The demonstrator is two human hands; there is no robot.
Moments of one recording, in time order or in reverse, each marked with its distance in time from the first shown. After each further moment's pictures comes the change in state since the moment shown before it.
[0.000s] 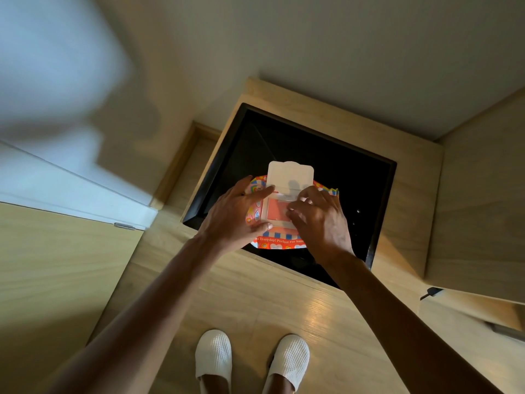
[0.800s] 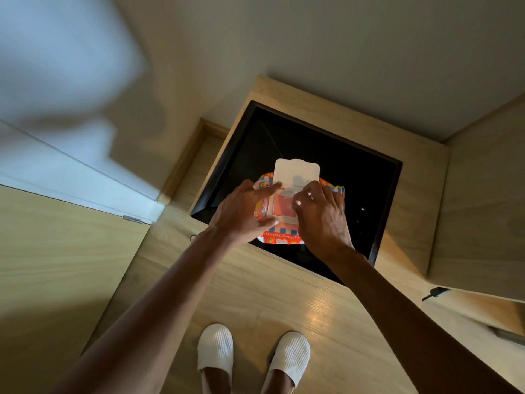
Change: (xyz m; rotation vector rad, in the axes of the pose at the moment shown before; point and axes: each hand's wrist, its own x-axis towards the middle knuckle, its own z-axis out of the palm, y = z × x) left_hand -0.001 0.005 0.002 0.010 -0.029 -0.083; right_hand 0.001 -0.010 0.000 -0.138 -0.085 0.000
